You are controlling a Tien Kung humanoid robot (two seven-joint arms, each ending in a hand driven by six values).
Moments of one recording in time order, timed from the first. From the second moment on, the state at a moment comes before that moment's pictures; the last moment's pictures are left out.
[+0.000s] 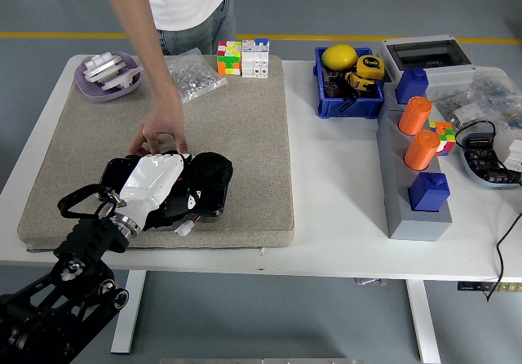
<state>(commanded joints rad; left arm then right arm) -0.20 0.23 -0.96 -1.30 2.26 0.25 0.17 -0.04 -0.14 1.90 0.18 -0.71 -0.21 0.01</state>
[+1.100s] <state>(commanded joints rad) -0.16 0.25 -1.25 -1.22 2.27 0.26 0.17 -0.05 -0.14 1.90 0.18 -0.72 -0.20 0.01</state>
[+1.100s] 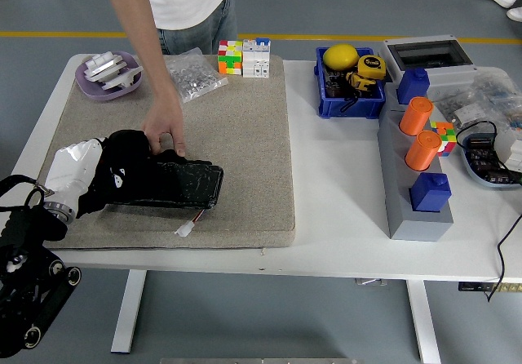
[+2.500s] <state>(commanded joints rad) -0.18 0.23 -1.09 -1.28 2.27 0.28 0.19 -0.04 -0.13 1.92 0.18 -0.73 -0.19 0.01</state>
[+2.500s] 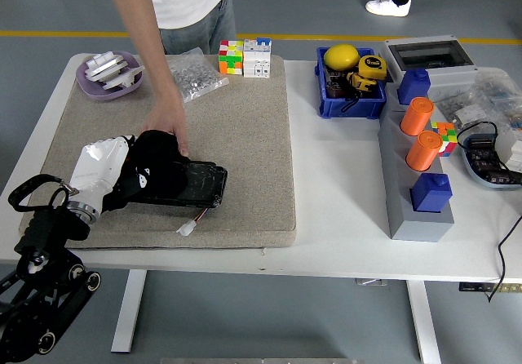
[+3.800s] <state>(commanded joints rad) -0.21 0.23 -0.85 -1.39 2.27 0.27 0.21 -0.05 -0.14 1.91 0.18 -0.73 -0.19 0.01</state>
